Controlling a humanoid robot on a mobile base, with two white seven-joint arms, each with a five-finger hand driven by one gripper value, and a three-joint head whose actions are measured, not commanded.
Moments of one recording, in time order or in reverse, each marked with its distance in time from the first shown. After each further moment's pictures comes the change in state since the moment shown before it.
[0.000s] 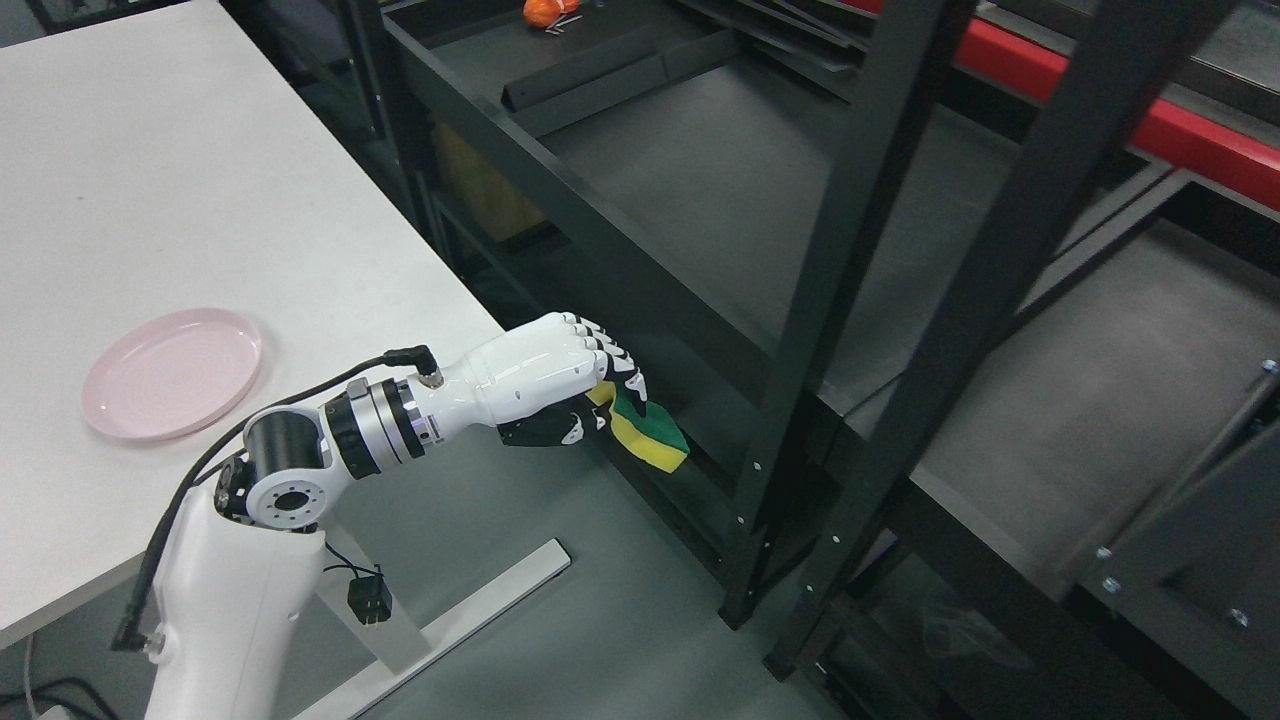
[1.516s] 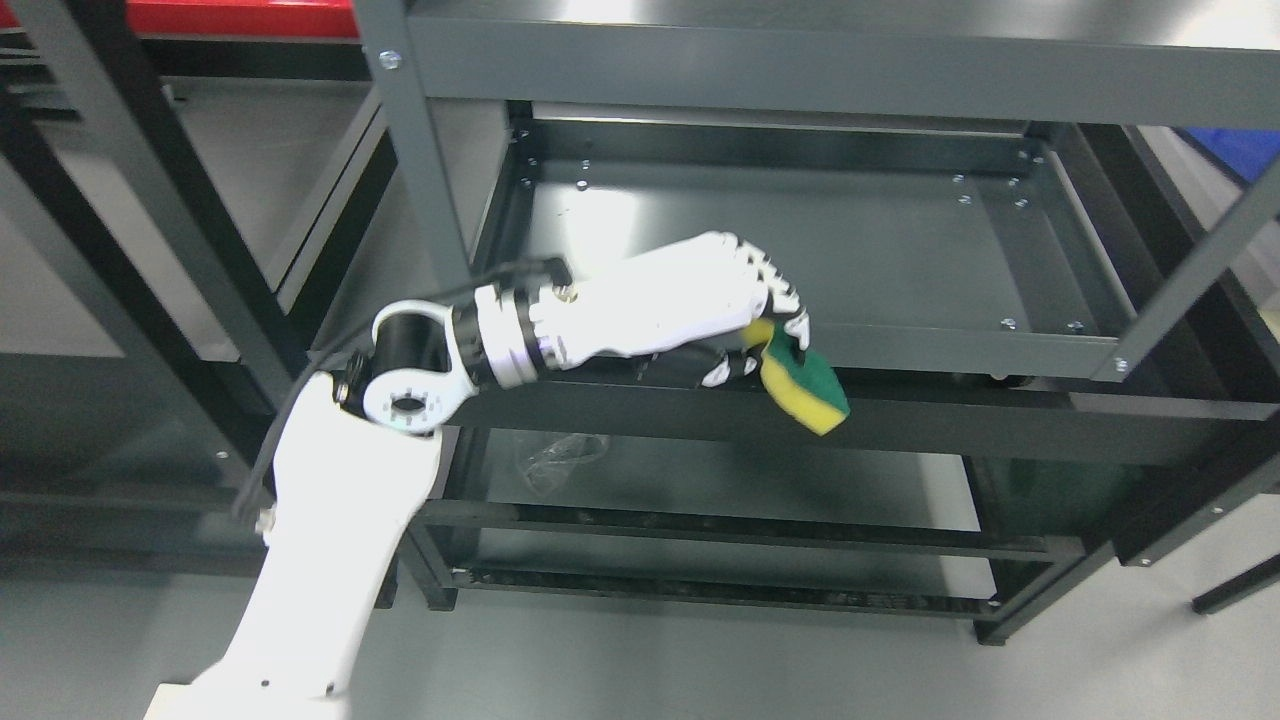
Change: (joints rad) left arm -0.333 -0.129 -0.189 0.107 0.099 0.000 0.006; right arm 0.000 0.000 0.000 0.000 0.000 0.000 0.000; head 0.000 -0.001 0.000
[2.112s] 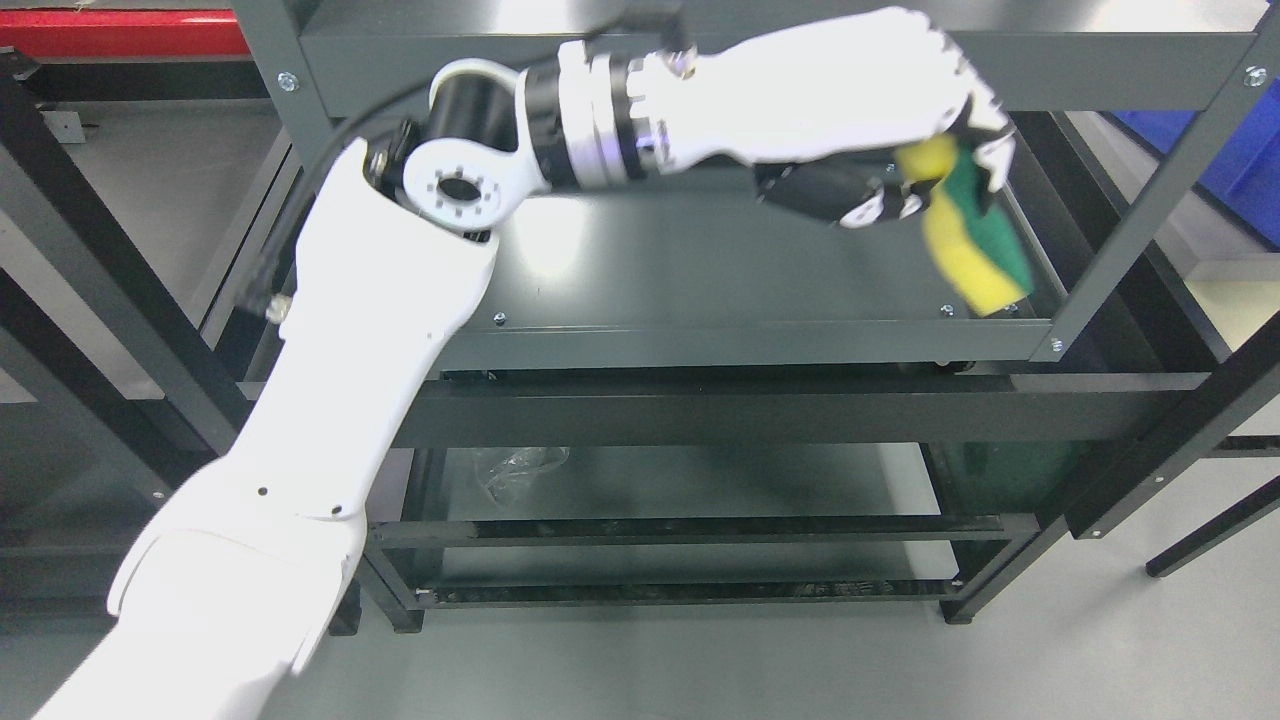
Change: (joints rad) left arm -0.403 -0.018 -0.189 0.104 0.210 0.083 -0.002; right arm 0.000 0.000 0.000 0.000 0.000 0.000 0.000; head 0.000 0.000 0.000
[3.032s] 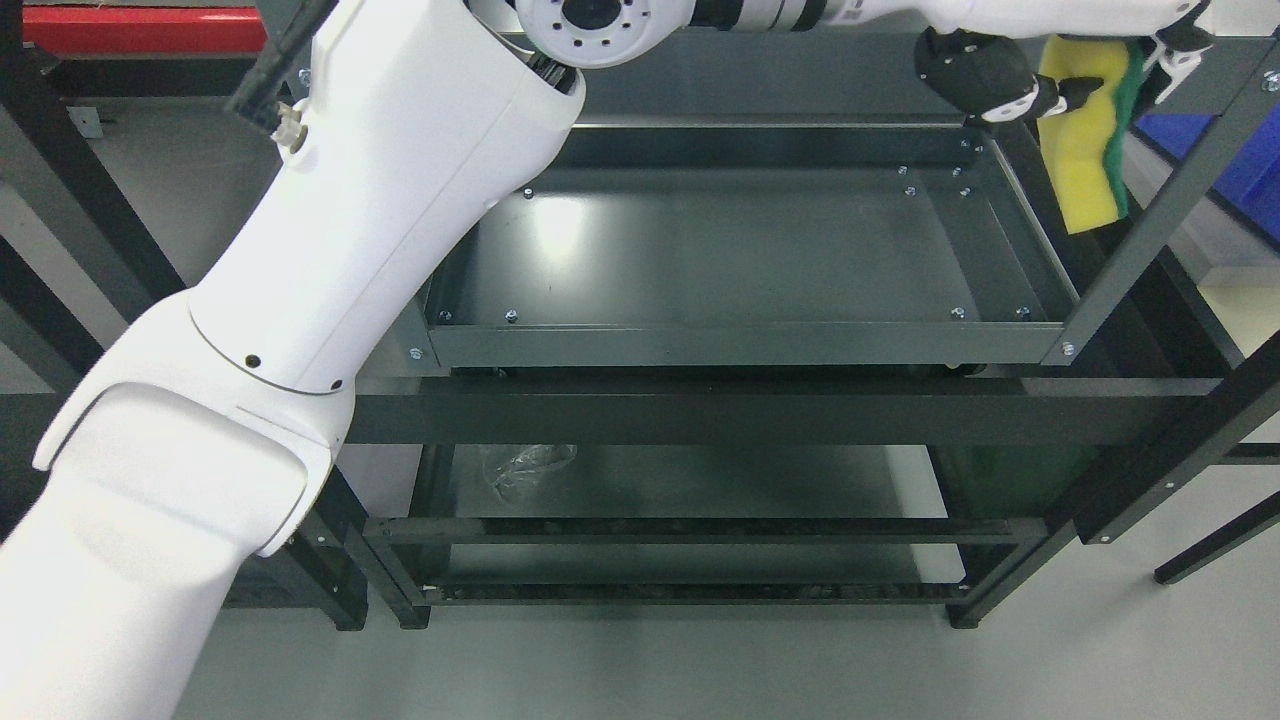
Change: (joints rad) left arm -0.284 -0.008 -0.222 0.053 -0.140 0.165 0.016; right arm 0.000 0.000 0.000 0.000 0.000 0.000 0.000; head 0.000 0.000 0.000
